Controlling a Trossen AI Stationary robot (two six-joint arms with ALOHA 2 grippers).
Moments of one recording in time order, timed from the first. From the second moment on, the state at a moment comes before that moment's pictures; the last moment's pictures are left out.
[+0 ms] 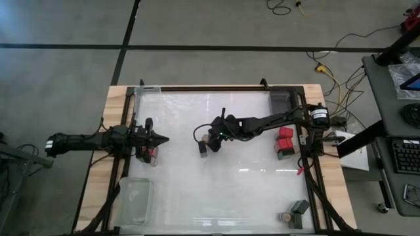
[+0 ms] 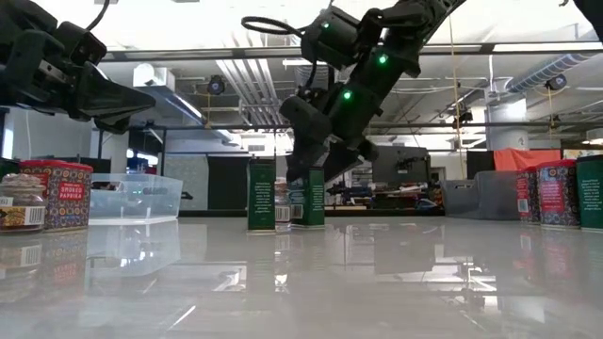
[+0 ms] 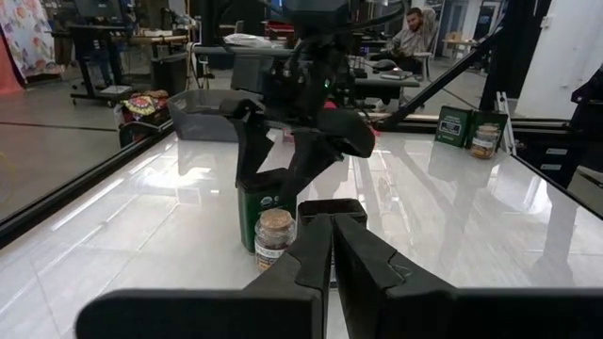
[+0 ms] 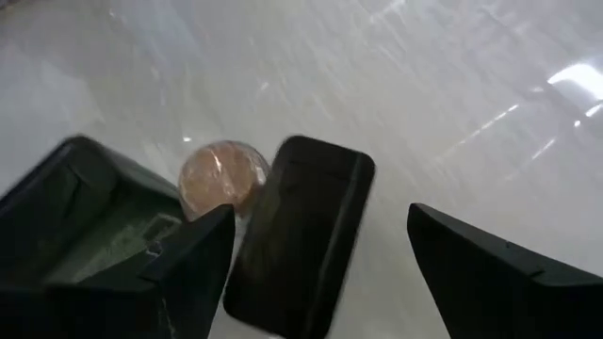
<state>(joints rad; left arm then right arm) 0.03 0.12 0.02 0.02 -0.04 -0.04 -0.07 1.89 1.22 -0.22 0.25 0.49</state>
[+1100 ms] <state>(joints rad) 0.03 0.12 0.02 0.02 -0.04 -0.04 -0.07 1.47 1.22 -0.68 0.45 0.52</state>
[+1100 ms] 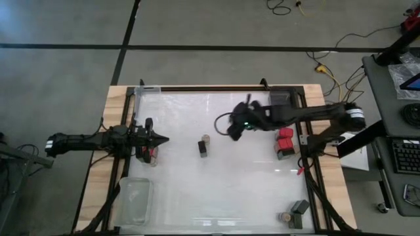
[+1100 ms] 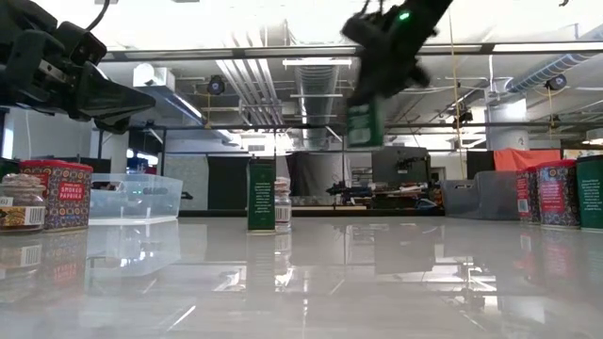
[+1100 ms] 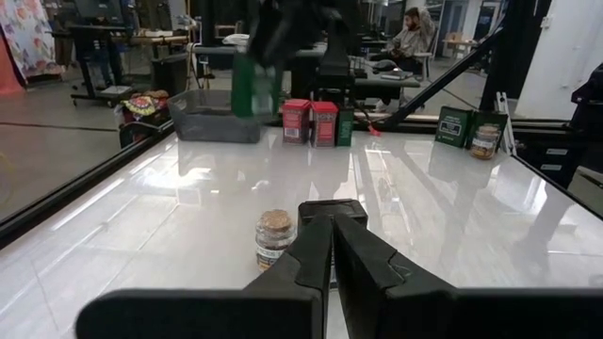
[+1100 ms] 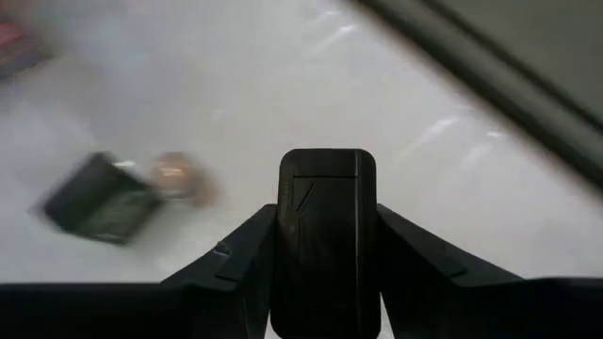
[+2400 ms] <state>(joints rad) 0.03 0.12 0.02 0.02 -0.04 -0.04 -0.64 1.02 0.66 -0.69 0.51 0.85</state>
